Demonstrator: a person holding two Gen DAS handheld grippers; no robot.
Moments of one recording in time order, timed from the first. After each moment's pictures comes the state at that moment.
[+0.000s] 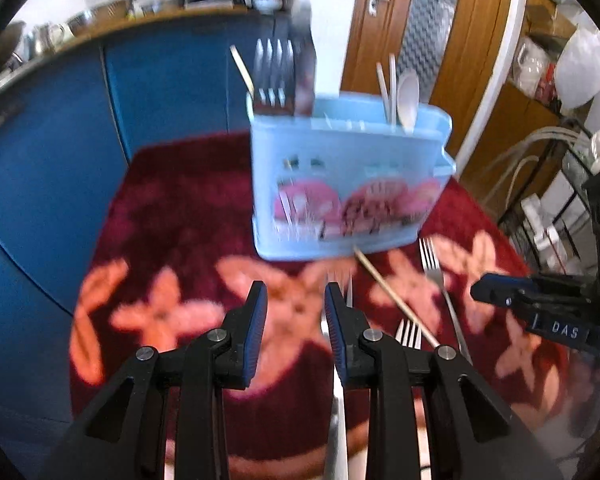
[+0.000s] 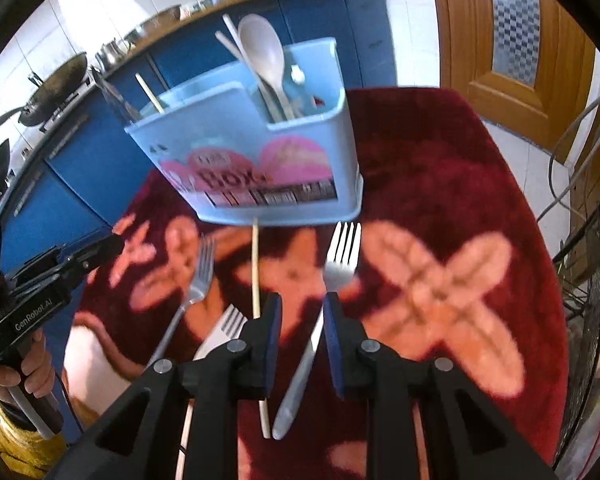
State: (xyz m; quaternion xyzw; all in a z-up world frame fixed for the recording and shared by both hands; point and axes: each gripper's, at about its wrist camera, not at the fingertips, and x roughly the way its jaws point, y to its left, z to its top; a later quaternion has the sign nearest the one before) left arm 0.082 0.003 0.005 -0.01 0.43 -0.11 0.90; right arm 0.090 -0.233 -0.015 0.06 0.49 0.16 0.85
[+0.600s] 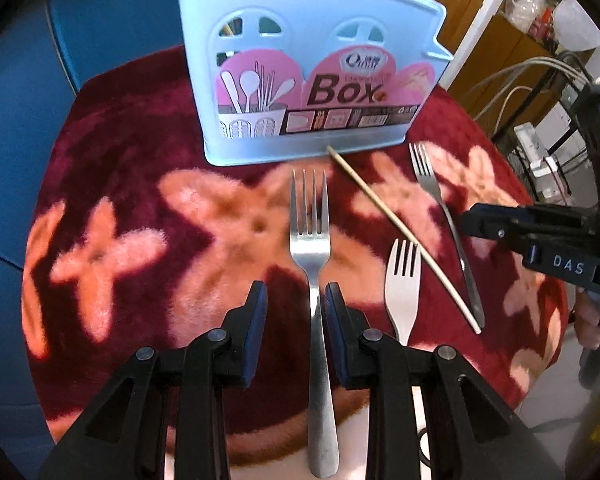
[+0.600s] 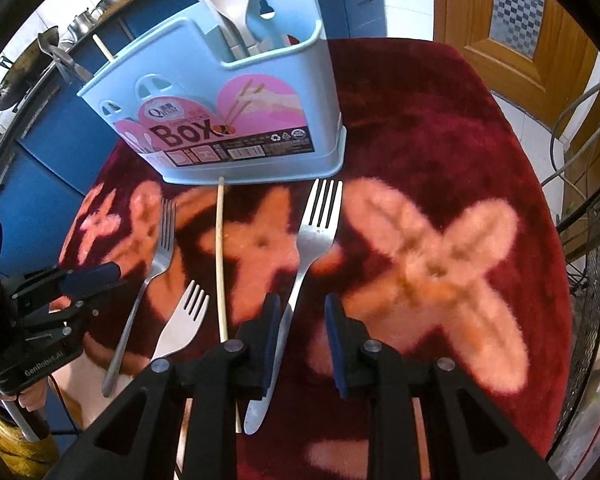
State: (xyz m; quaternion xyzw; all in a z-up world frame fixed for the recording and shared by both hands) left arm 0.095 -0.023 -0.042 0.02 0.54 -0.16 0.82; right arm 0.111 -0.229 -0.039 0.04 0.56 0.14 0.82
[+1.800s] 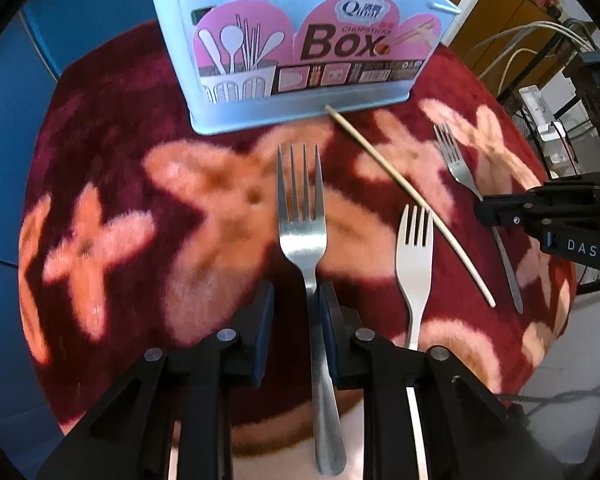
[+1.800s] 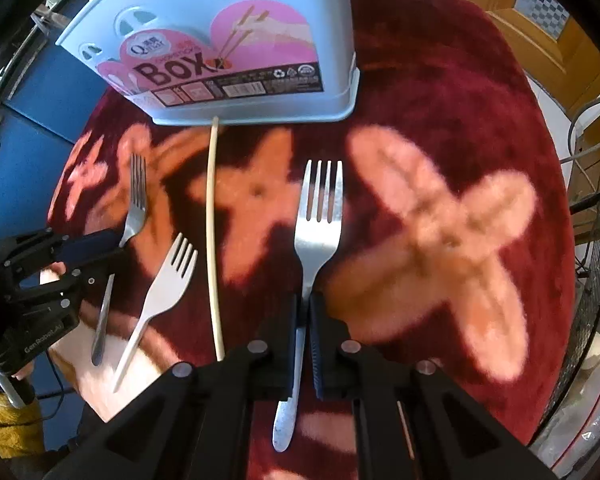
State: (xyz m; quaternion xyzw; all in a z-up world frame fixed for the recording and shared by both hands) left arm 0.105 -0.027 -0.054 0.06 0.61 -0.17 0.78; right arm 0.120 -0.214 -0.056 0.00 0.65 0.15 0.74
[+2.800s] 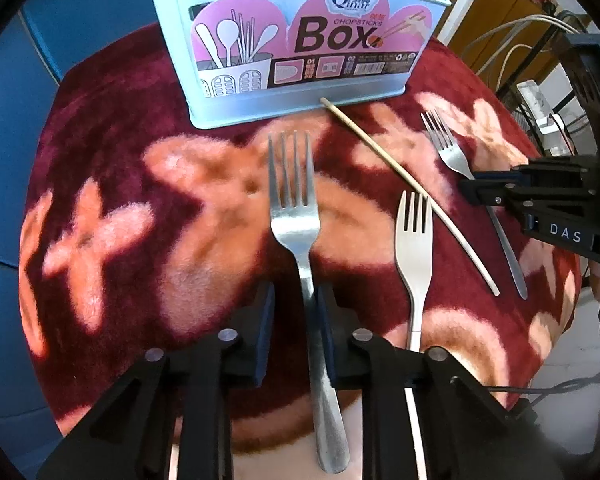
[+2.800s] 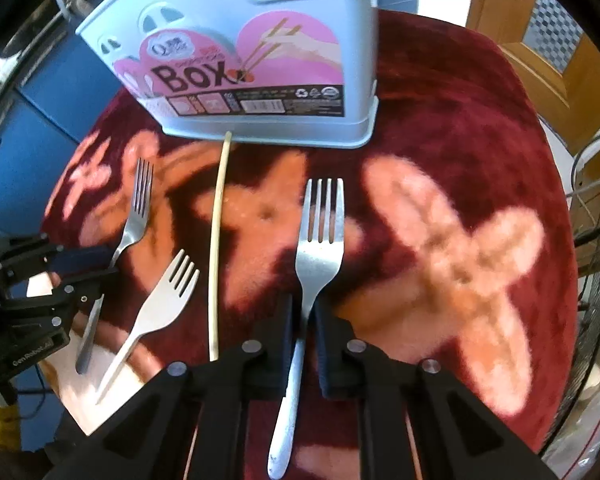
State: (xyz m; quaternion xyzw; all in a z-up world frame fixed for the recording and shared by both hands) left arm 0.091 -0.027 -0.055 0.06 0.59 -0.17 0.79; right arm 0.121 -0.201 -0.063 -0.01 0.59 0.17 0.79
